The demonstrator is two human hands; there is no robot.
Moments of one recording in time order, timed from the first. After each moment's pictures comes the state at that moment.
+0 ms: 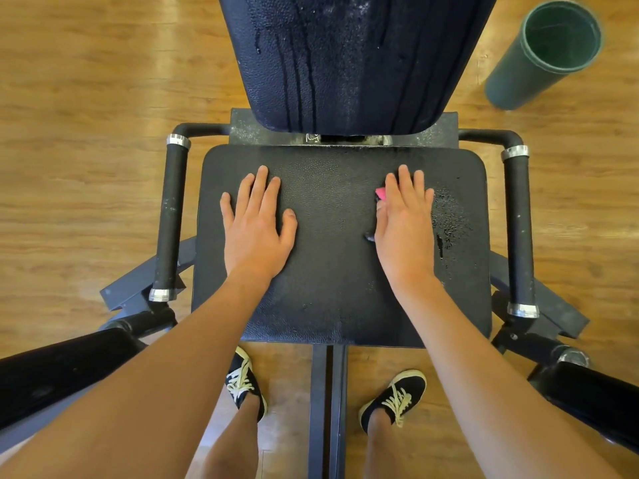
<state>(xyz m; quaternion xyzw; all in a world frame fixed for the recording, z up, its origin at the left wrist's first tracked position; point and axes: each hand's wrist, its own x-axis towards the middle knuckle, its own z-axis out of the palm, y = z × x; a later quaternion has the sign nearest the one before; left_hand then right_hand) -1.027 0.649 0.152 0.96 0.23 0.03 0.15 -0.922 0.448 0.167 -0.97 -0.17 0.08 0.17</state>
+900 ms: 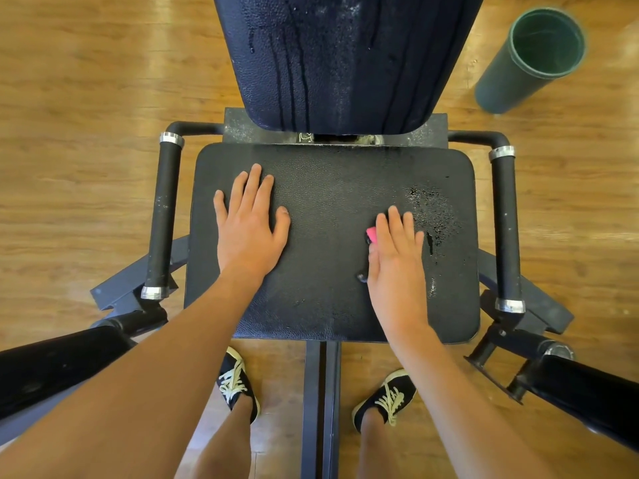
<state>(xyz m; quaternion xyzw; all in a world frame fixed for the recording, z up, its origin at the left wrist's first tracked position) -1.029 0.648 0.155 0.96 0.23 0.04 0.16 -0.984 0.420 0.170 -0.96 -0.18 0.10 0.20</state>
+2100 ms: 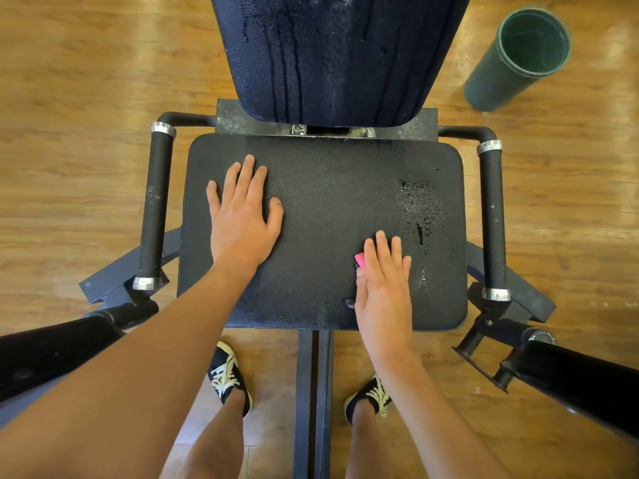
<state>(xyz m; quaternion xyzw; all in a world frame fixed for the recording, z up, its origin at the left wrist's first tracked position) -1.030 0.648 0.154 0.96 0.22 0.04 0.16 -1.033 0.405 0.168 -0.96 -0.17 0.10 0.21</state>
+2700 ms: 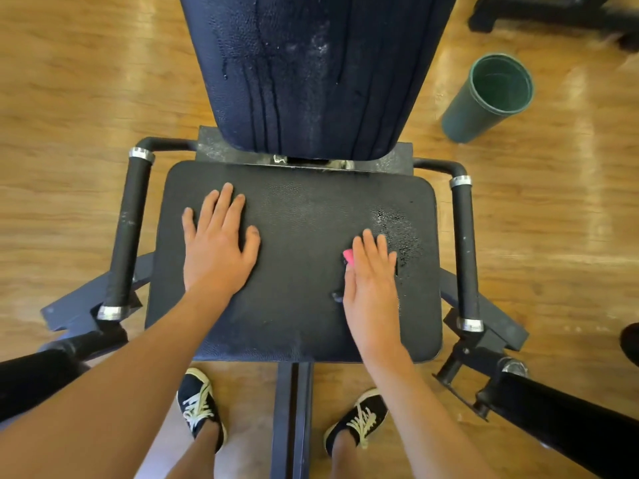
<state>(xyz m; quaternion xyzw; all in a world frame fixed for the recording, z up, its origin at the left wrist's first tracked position) -1.028 0.646 0.152 0.96 0.24 0.03 0.16 -0.978 0.405 0.169 -0.96 -0.17 0.10 0.22</state>
